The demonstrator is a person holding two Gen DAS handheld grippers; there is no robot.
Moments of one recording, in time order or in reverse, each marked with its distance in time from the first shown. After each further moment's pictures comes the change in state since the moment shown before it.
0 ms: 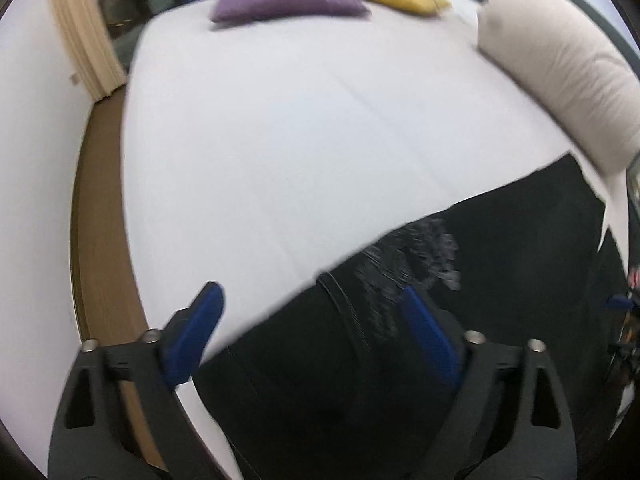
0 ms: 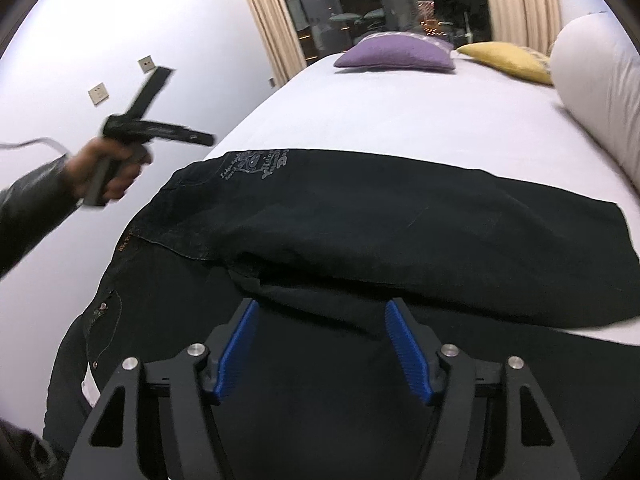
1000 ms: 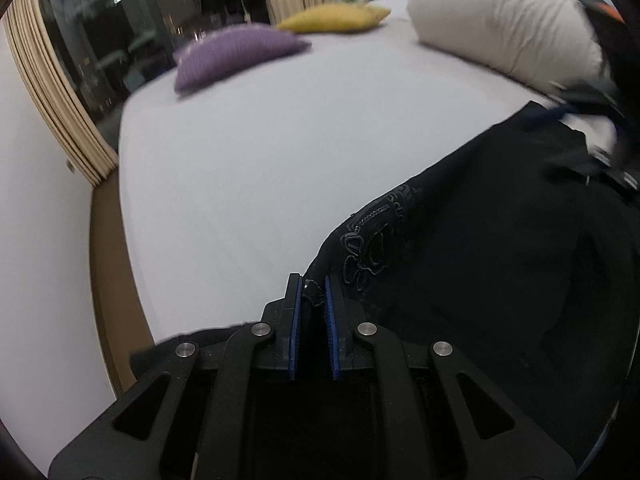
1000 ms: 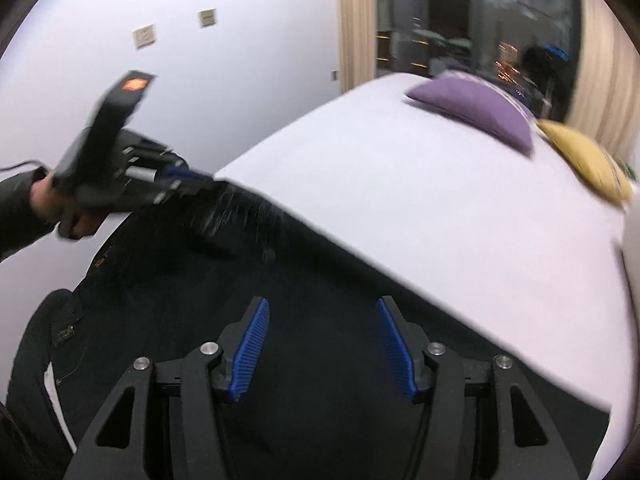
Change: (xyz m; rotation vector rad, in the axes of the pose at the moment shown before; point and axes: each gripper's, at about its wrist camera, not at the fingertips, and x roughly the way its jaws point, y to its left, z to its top) left arm -0.054 -0.011 -0.037 0.227 -0.215 0.088; right arm 0.081 0.036 0.146 -0.377 0.041 0.021
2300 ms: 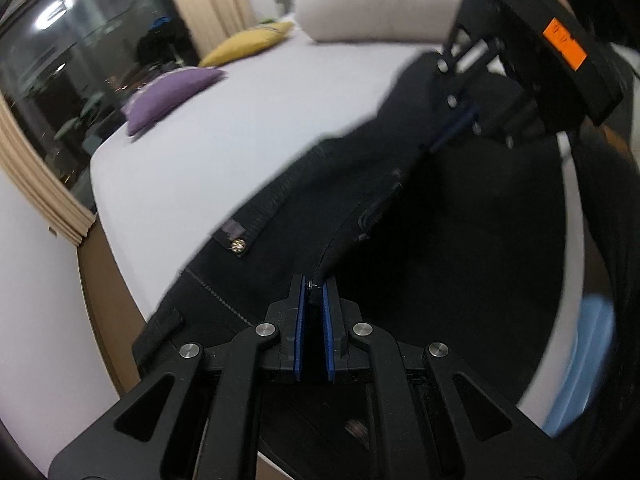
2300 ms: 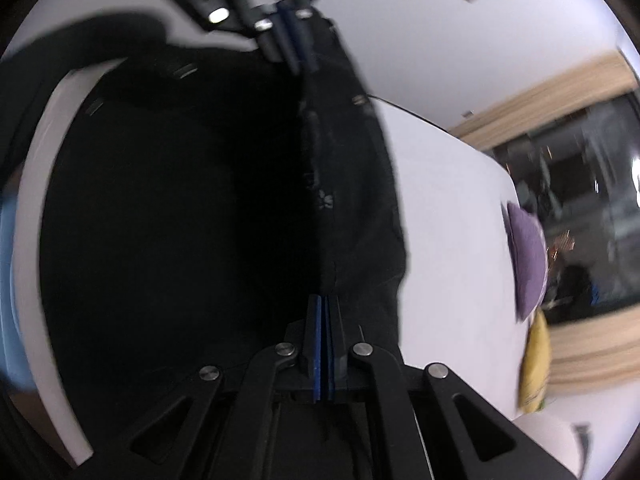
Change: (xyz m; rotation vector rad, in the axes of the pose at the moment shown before) left arm -0.048 -0.113 -0.078 0.290 -0.044 -0.086; right arm 0.009 0.182 -0.090 -0.936 0.221 -0.177
